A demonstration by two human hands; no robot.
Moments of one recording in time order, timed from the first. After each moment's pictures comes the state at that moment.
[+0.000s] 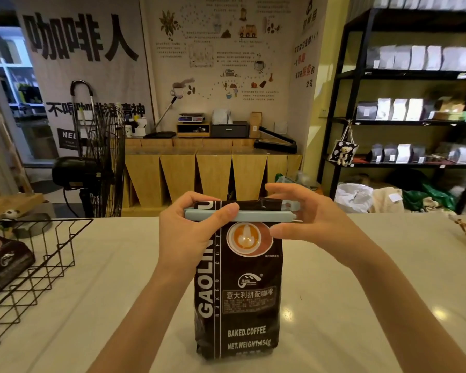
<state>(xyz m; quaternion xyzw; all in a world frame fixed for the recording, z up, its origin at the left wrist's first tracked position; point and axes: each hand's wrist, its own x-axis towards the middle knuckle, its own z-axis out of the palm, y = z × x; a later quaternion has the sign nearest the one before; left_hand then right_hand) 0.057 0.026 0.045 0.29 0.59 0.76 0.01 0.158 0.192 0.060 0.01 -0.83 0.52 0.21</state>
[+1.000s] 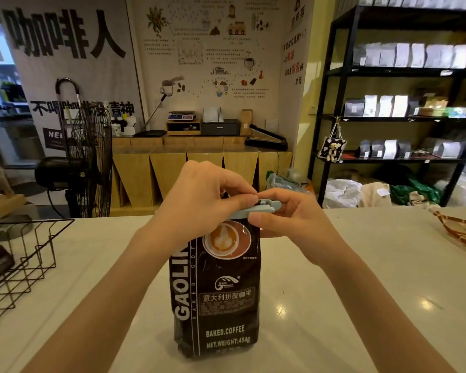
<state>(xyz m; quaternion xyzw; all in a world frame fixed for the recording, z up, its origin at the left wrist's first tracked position) 0.077 0.046 0.103 0.59 0.72 0.34 -0.16 0.166 0.189 0.054 0.06 -0.75 0.61 0.24</state>
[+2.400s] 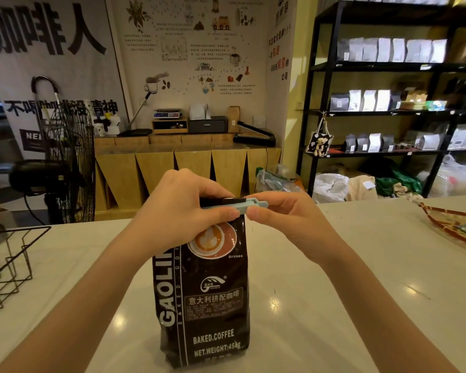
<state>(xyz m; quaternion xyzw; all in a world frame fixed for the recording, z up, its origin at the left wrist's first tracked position) 0.067 0.046 0.096 0.55 0.77 0.31 -0.08 0.166 0.203 0.049 0.03 -0.79 0.56 0.25</state>
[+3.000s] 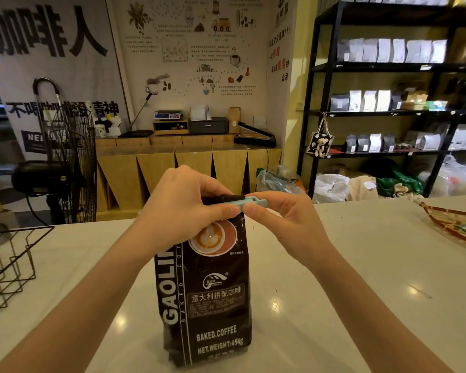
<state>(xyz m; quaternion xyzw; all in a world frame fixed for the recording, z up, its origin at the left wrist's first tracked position) 0.067 0.047 0.095 0.53 0.77 0.33 -0.09 0.160 0.189 0.040 -0.03 -0.80 0.49 0.36</state>
